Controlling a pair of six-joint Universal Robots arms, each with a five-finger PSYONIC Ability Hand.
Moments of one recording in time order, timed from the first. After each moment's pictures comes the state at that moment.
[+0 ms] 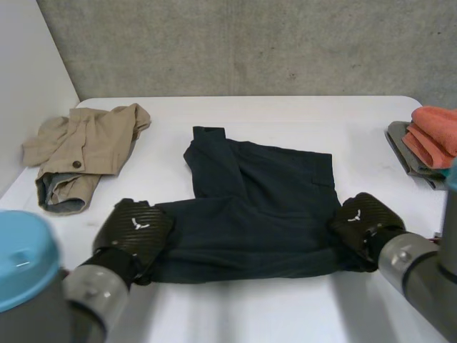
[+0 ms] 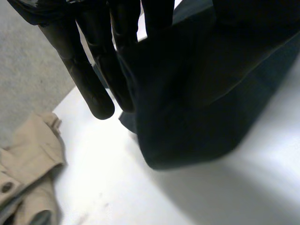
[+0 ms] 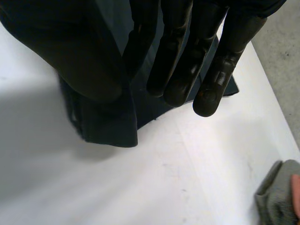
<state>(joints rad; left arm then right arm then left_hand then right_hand) 4.03 -1.70 -1.88 3.18 -1.80 3.55 1.96 -1.37 1.81 0.12 1.52 2.30 1.16 1.20 1.19 1.20 0.99 0.99 1.18 1.19 1.19 1.00</state>
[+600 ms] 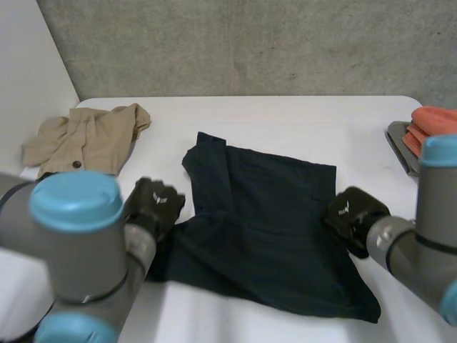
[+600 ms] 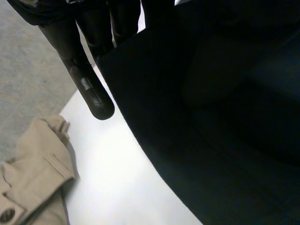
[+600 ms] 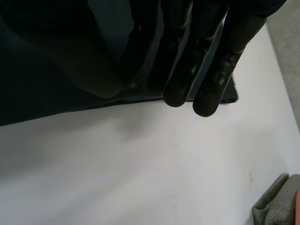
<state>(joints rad) 4.07 -1.94 -1.66 3.24 -1.81 3.69 1.96 -1.25 1.65 0.22 1.51 2.20 1.16 1.20 1.19 1.20 0.99 1.01 1.18 1.19 1.19 1.00</state>
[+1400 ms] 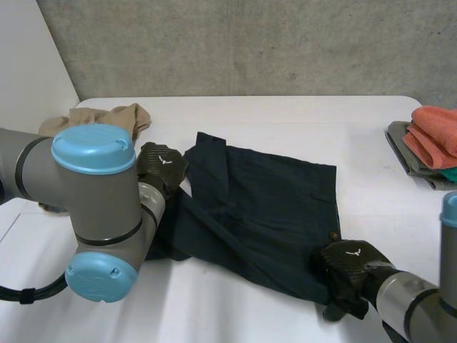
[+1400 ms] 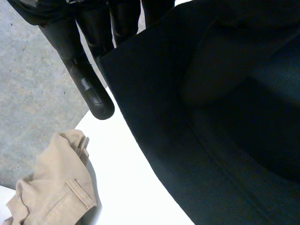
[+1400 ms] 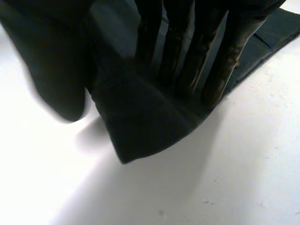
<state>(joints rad) 4.09 -2.07 -1.39 3.17 -1.80 3.67 1.94 -1.40 1.96 0.16 1.42 2.92 1.16 1.20 1.19 1.20 0.99 0.62 0.72 0.70 0.70 0.52</state>
